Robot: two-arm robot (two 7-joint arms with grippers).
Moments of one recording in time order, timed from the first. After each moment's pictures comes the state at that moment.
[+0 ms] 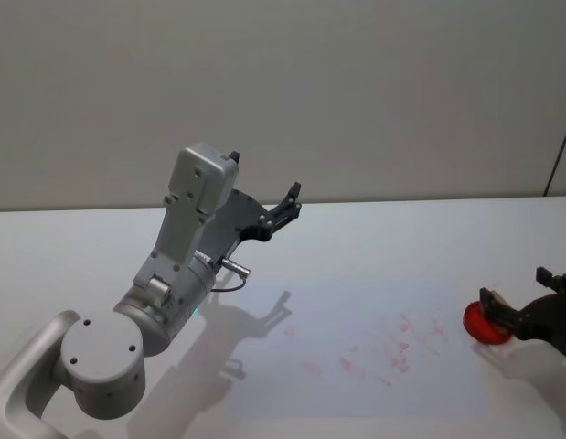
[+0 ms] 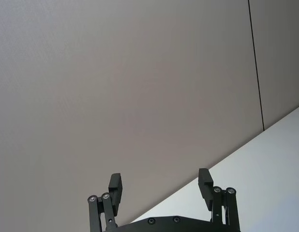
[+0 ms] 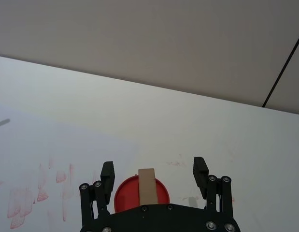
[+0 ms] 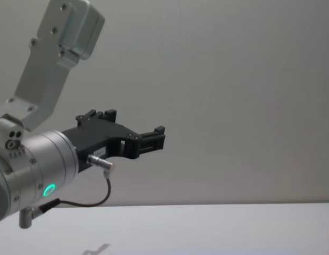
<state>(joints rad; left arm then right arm) -0.24 0.38 0.45 -1.63 -0.20 0.01 -0.01 -0.05 0.44 -0.16 -1.63 0.31 0.18 0.20</state>
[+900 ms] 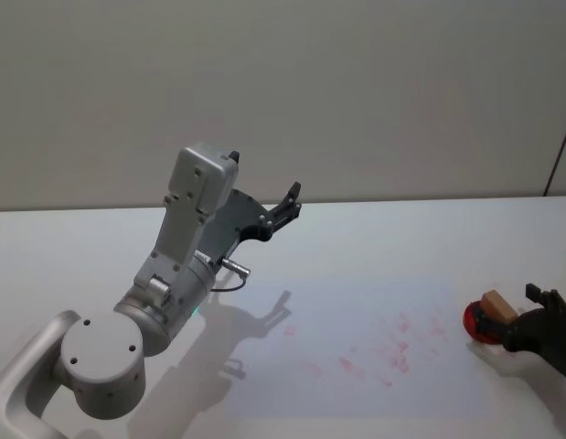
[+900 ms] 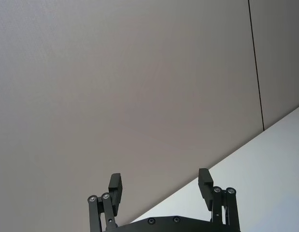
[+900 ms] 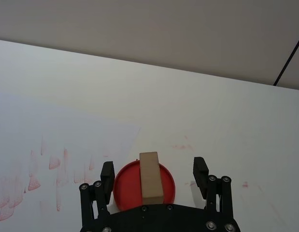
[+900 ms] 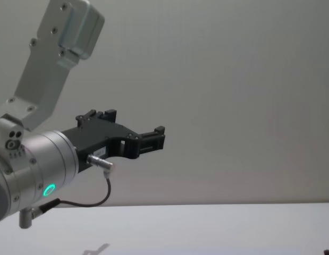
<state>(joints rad) -0.24 0.38 0.45 -1.63 -0.20 0.01 -0.01 -0.02 0.40 -0.18 -1.56 0.29 0.20 0.20</state>
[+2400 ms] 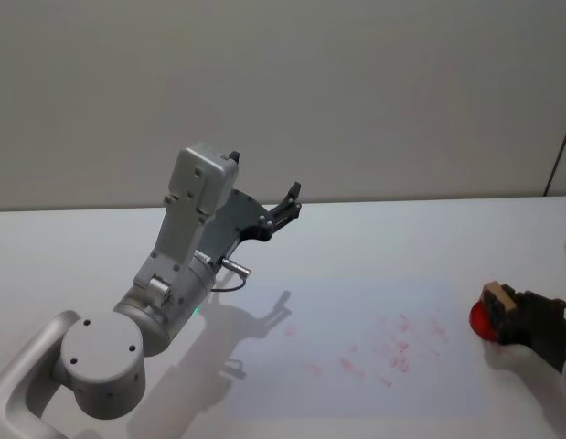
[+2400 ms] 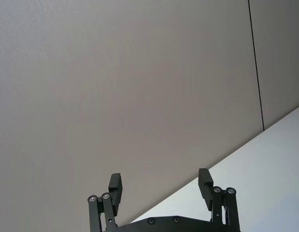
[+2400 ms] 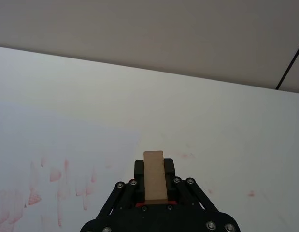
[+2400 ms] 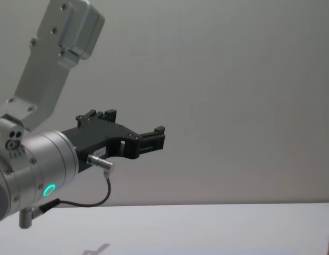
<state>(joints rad) -0.24 0.38 0.45 -1.63 -0.20 0.01 -0.01 0.01 0.37 -0.19 -1.54 0.28 0.22 0.19</state>
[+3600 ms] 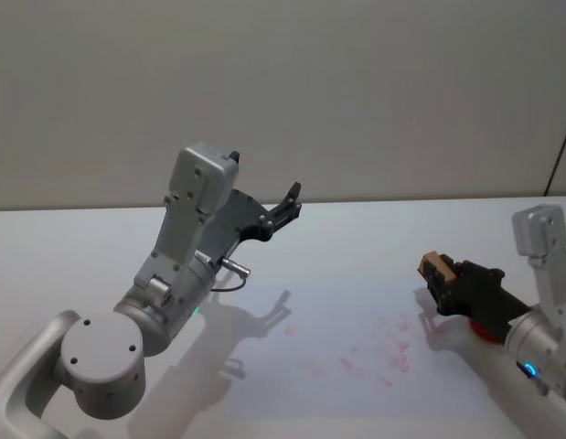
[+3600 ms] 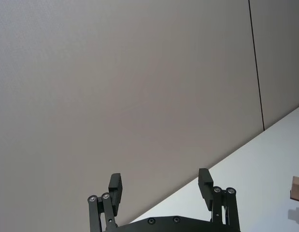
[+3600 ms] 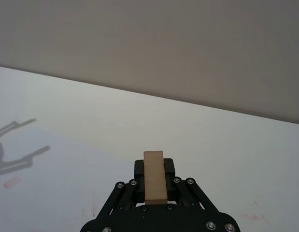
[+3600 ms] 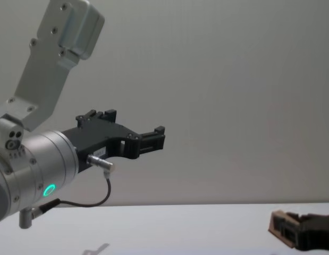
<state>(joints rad) -0.24 0.38 0.45 -1.63 -0.20 0.01 -0.01 0.13 0.27 -0.25 -1.43 0.25 0.14 0.28</state>
